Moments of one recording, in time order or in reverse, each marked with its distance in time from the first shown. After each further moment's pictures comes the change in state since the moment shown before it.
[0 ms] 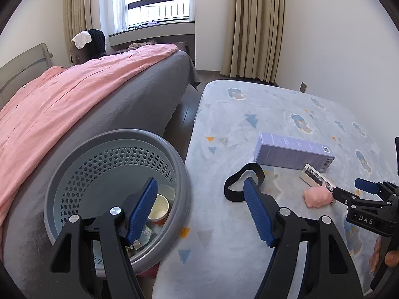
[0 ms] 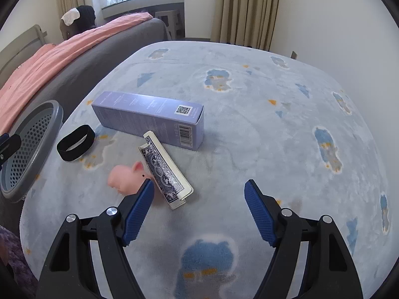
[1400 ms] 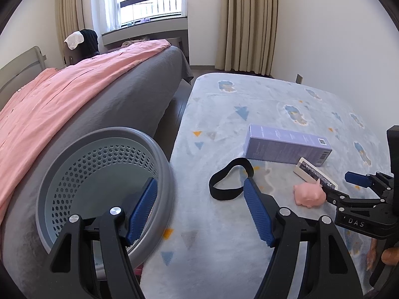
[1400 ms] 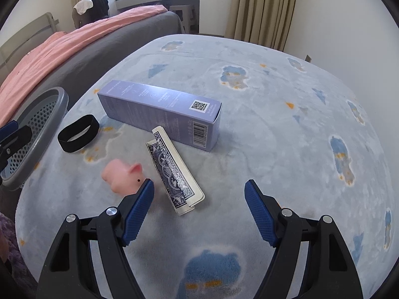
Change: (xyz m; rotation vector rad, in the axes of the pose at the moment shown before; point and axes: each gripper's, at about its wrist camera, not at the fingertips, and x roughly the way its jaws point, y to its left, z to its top) left arm 0.013 -0.019 -0.001 0.033 0.028 -0.014; right arm 0.018 0.005 0.005 -0.071 0.029 0.044
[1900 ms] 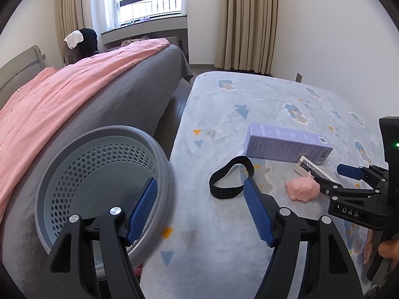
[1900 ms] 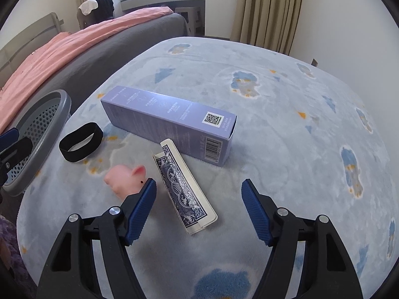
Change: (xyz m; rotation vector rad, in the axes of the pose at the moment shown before) left arm 0.002 0.000 -0.001 0.002 0.006 0.000; right arm 0.006 0.003 0.013 -0.004 -0.018 0.037
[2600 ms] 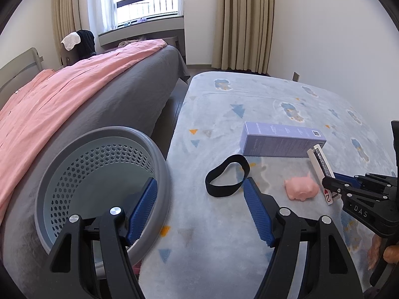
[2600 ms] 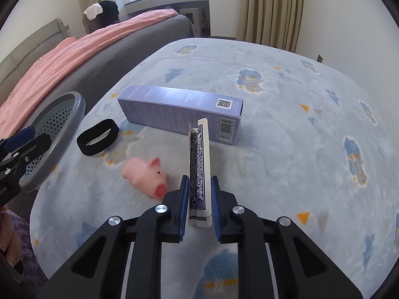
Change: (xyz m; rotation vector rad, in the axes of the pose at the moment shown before) left arm -0.003 -0.004 -0.002 0.019 -0.002 -0.016; right arm -0.021 -0.002 -0.018 0.040 0.004 0.051
